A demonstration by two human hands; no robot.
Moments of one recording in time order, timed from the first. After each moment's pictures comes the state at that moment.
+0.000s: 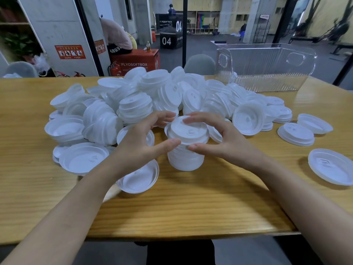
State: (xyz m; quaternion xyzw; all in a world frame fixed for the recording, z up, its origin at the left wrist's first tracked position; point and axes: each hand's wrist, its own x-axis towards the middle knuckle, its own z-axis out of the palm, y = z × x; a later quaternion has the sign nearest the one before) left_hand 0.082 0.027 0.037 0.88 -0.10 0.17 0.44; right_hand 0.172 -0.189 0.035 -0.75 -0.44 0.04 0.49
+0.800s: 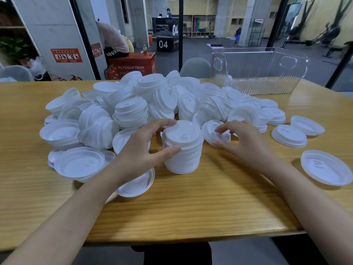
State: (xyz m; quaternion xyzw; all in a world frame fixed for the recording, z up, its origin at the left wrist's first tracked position) left_hand 0.086 0.018 0.029 0.88 -0.11 0.17 0.44; right_hand 0.207 -0.235 0.011 -0.88 -0.32 -0.13 0.33
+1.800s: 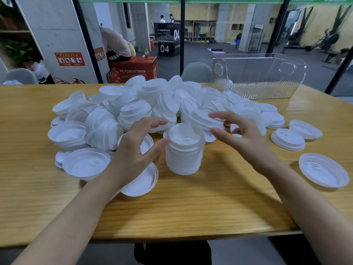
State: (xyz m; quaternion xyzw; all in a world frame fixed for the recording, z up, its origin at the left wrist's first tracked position) left_hand 0.077 0.032 0.024 0.87 -0.13 0.29 0.38; right_hand 0.175 -0.219 0.044 -0.77 -0.32 -0.05 0.54
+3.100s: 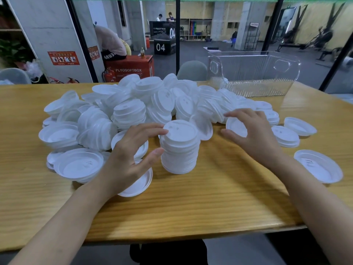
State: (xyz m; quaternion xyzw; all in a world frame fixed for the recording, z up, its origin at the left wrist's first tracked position) left_hand 0.067 0.029 0.021 0.87 -0.19 0.30 0.33; right_hand 0.203 -0.249 0.031 -0.89 -0.27 -0.20 0.29
